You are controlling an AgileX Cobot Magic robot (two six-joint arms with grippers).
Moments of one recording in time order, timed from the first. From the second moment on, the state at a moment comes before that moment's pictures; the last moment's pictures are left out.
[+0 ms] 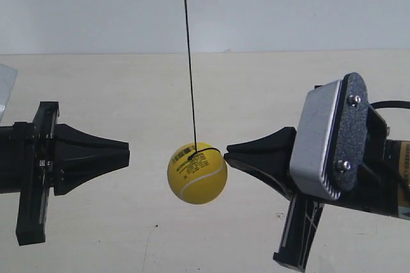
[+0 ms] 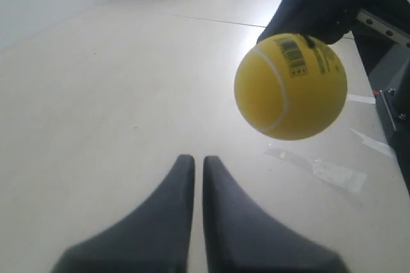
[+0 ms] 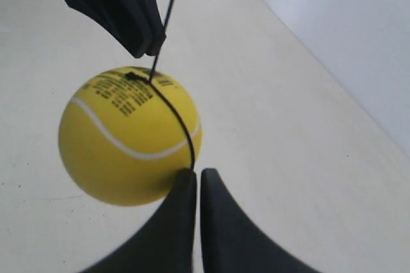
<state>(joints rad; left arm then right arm) -0.02 1.49 -0.41 1.42 -1.21 -0.58 0.59 1.17 -0.39 -0.99 -0.57 0.38</state>
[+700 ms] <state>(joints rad) 0.00 1.47 -0.41 1.51 -1.21 -0.64 0.59 1.16 -0.39 -0.92 -0.49 0.34</state>
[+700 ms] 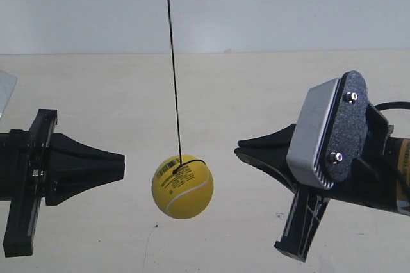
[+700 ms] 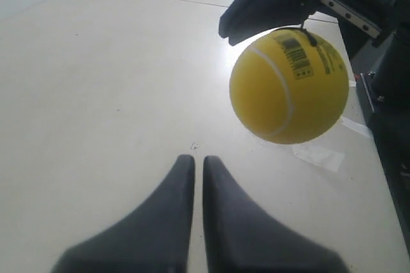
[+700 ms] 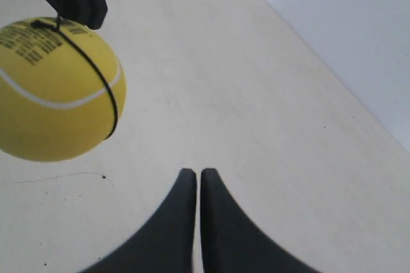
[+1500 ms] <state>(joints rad) 0.00 1.42 -0.42 1.54 -1.21 -0.69 0.59 1.15 -0.40 -0.99 -0.48 0.40</state>
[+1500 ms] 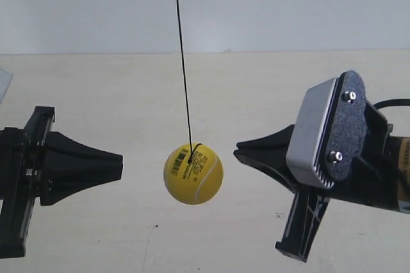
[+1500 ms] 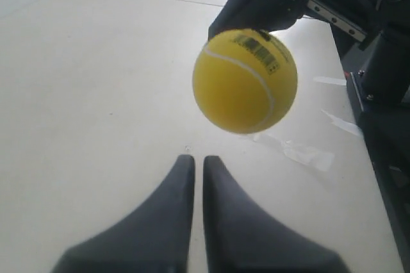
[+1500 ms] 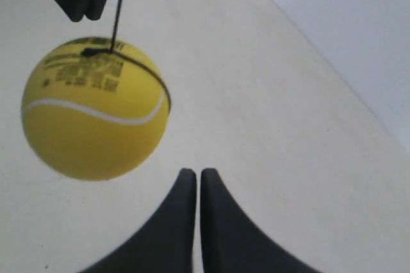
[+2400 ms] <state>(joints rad) 0.07 1.01 -0.45 1.16 -0.90 -0.72 0.59 1.03 -0.70 -0.93 -0.10 0.36</state>
